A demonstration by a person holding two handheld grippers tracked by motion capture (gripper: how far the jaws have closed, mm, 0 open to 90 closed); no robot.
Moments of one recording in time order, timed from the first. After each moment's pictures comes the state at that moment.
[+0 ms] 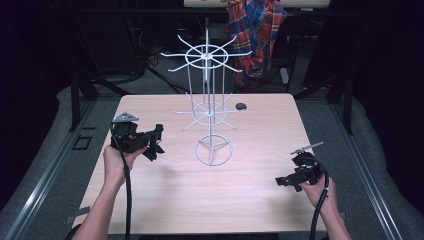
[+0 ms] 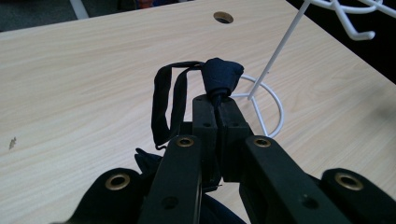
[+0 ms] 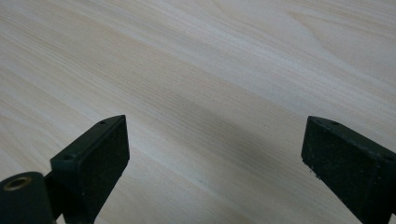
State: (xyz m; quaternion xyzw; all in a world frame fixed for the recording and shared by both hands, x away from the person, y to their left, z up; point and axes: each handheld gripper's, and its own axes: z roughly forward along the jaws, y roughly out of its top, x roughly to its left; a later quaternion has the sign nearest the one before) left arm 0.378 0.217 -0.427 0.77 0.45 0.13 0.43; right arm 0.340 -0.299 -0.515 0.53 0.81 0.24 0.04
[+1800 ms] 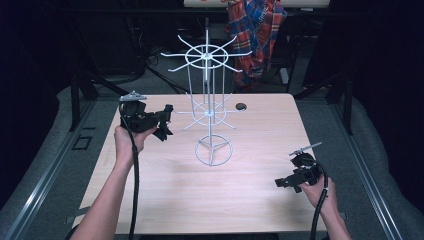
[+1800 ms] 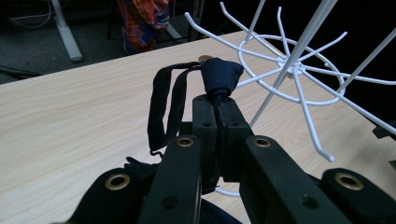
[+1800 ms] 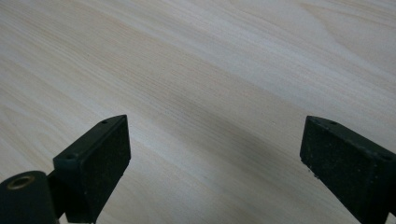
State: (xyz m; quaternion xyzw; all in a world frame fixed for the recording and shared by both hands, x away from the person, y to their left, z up) left arm 0.414 0.191 -0.396 0.76 0.43 0.13 0.48; right arm 0.340 -0.298 -0.518 0.52 0.82 0.23 0.03
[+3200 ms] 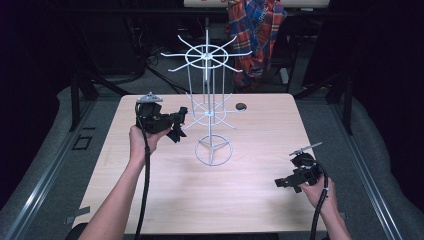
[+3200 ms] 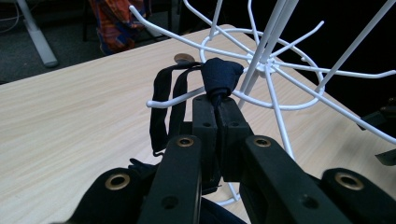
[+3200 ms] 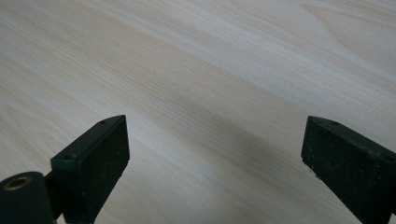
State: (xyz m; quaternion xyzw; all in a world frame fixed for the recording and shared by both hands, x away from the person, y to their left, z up) left arm 0.420 0.160 -0.406 0.77 0.40 0.12 0.48; right arm 0.339 -0.297 -0.517 0.52 0.82 0.24 0.03
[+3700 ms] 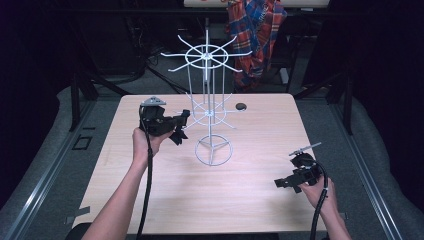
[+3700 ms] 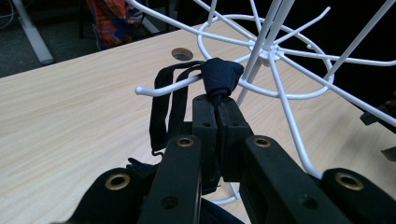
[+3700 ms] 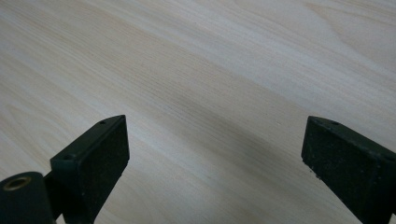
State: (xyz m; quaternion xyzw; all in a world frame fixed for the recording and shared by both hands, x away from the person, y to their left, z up) left arm 0.423 0.156 -0.419 0.78 0.39 0.11 0.48; right arm 0.340 -0.297 -0.518 0.52 0.82 0.23 0.03
